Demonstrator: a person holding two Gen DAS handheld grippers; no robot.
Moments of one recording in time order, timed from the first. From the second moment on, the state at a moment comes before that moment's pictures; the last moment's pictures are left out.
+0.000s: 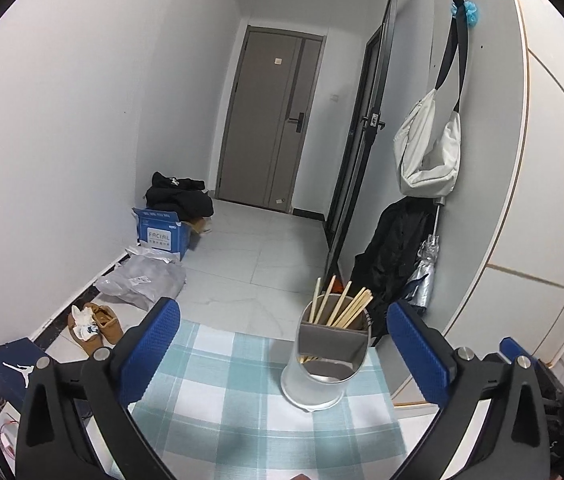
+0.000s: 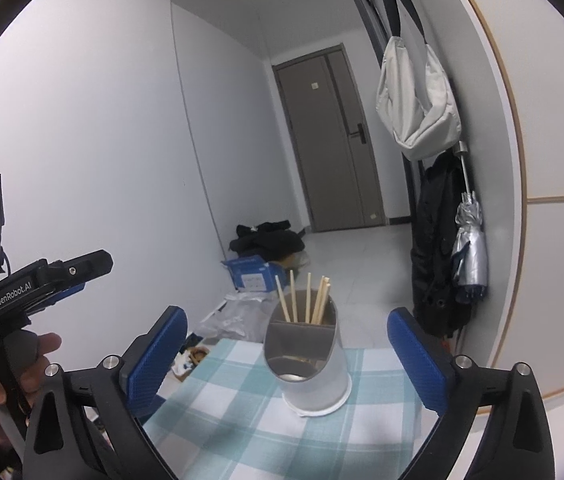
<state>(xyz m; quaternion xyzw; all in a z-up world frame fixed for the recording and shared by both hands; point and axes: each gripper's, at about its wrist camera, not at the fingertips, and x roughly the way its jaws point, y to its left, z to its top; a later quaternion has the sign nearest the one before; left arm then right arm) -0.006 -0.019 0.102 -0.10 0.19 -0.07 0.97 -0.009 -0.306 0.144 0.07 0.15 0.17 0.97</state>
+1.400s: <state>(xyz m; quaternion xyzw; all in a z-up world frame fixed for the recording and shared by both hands) -0.014 -0.029 0.056 -0.06 0.19 -0.03 0.98 -0.008 -0.308 0.088 0.06 0.19 0.13 0.97</state>
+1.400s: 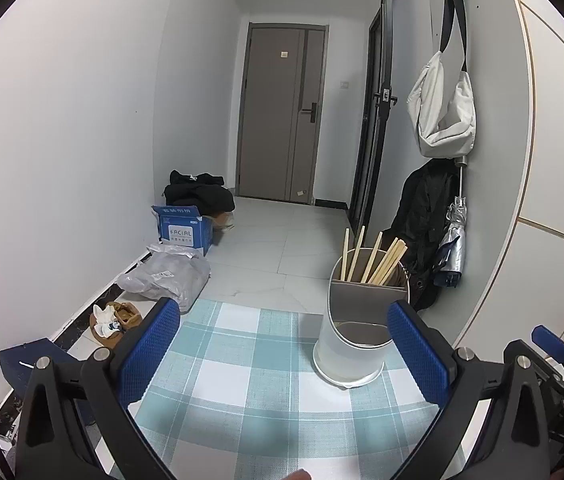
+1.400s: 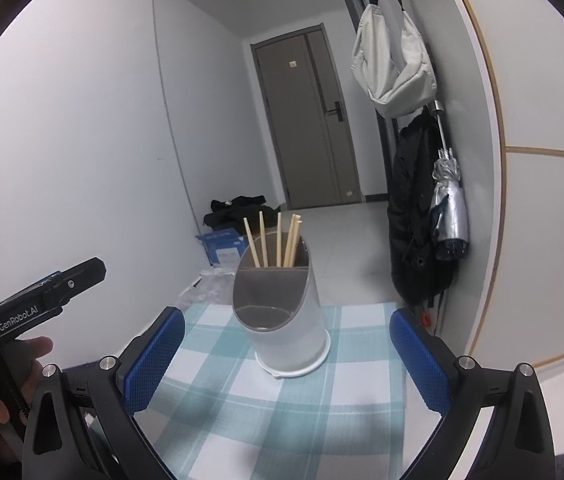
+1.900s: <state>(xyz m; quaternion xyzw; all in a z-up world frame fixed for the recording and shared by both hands) -0.015 -0.028 0.056 -0.06 0.19 -0.03 0.98 -0.008 -0.308 0.088 0.07 0.19 0.12 0.97</state>
